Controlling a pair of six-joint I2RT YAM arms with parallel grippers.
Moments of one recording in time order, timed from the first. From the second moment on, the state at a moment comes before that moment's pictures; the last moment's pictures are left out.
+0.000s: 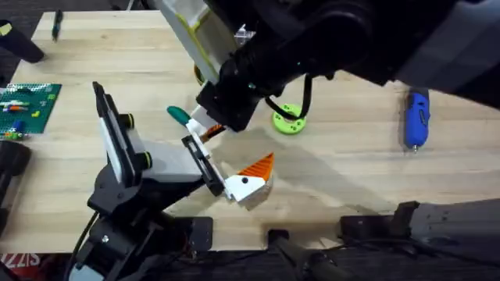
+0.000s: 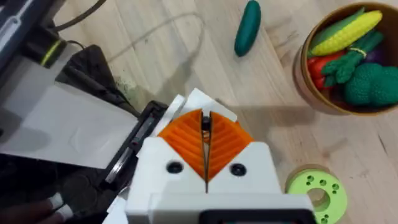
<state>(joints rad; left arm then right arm) -0.45 0.00 0.01 -0.06 0.56 -0.09 0.97 1.60 1.58 -0.93 -0.22 -0.06</state>
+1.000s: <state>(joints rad) -0.45 0.00 0.01 -0.06 0.56 -0.09 0.97 1.63 1.58 -0.95 -0.23 -0.08</state>
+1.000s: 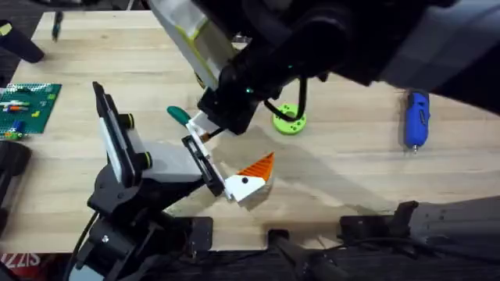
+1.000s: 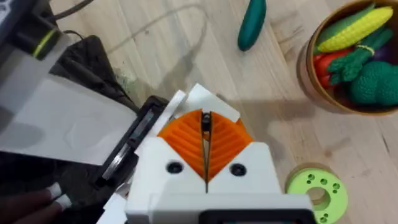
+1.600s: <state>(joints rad) -0.45 0.00 0.01 -0.07 0.55 -0.11 0.97 1.64 1.58 -0.95 -0.23 -0.08</state>
